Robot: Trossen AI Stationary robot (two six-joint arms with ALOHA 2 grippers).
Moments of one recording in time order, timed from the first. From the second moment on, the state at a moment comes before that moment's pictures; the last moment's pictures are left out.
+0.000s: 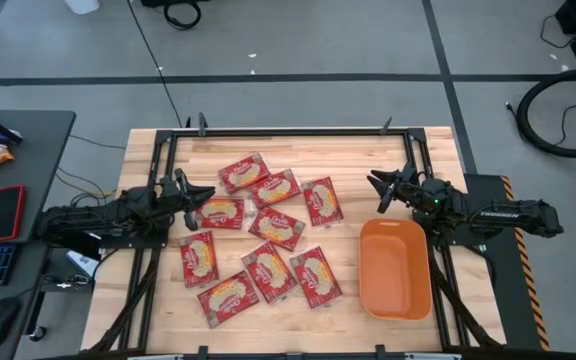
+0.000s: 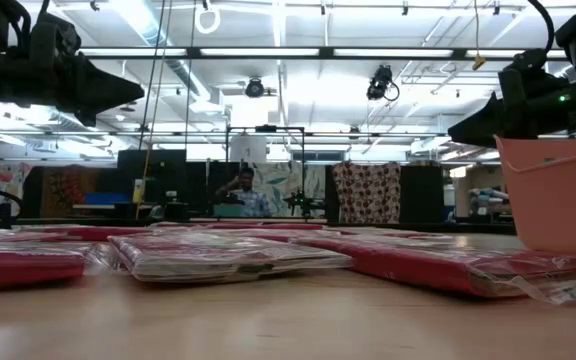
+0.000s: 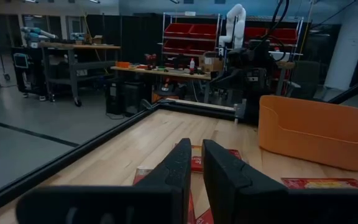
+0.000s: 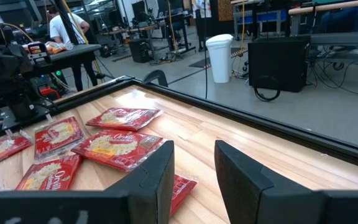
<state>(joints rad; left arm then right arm) 0.08 0.02 0.01 0.08 -0.28 -0.08 -0.18 0.18 0.01 0.08 0.45 0.23</state>
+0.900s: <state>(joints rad) 0.07 0.40 0.10 0.31 -0.11 -0.22 -0.18 0.18 0.01 0.08 0.45 0.23</state>
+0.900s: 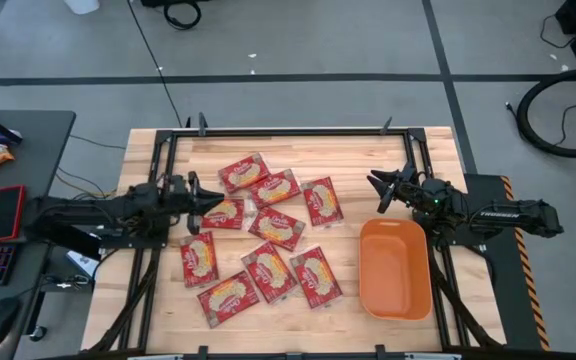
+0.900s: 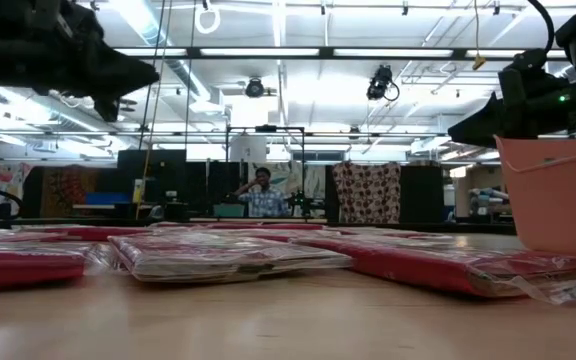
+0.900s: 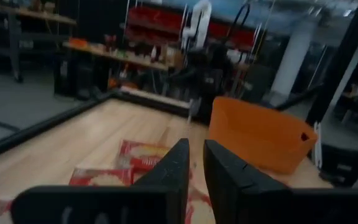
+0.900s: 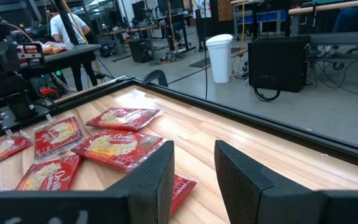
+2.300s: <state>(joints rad) 0.29 1.60 0.94 -0.51 -0.40 -0.16 -0.18 0.18 0.01 0.08 0.45 0.23</state>
